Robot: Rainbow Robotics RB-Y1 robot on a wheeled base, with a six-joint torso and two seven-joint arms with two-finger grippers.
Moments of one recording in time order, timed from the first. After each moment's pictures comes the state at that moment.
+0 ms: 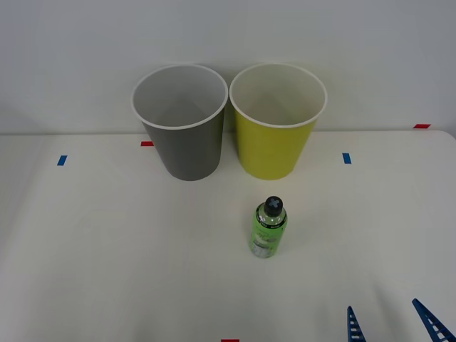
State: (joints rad) right arm 1.06 -0.30 0.24 -2.06 0.02 -0.56 1.49; left arm 1.18 0.09 -0.01 -1.93 -0.35 -0.75 -1.05
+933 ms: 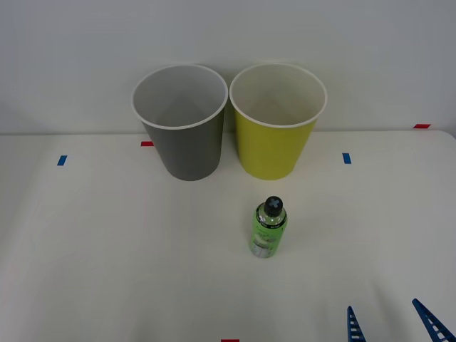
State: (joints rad) right arm 1.06 -0.30 0.24 -2.06 0.02 -0.56 1.49; left arm 1.18 0.09 -0.01 -1.93 -0.35 -0.75 -1.05
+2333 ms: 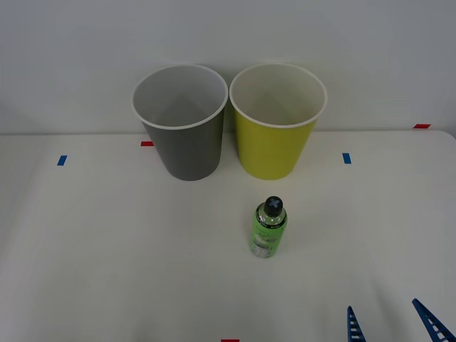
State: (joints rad) right arm 1.06 -0.30 0.24 -2.06 0.02 -0.56 1.49; left arm 1.18 0.09 -0.01 -1.93 -0.35 -0.75 -1.05
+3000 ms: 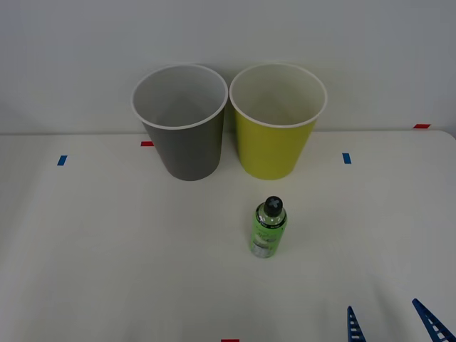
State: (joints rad) right arm 1.06 -0.30 0.24 -2.06 0.02 -0.56 1.49; left arm 1.19 0.25 -0.06 -1.90 -0.33 -0.85 -1.07
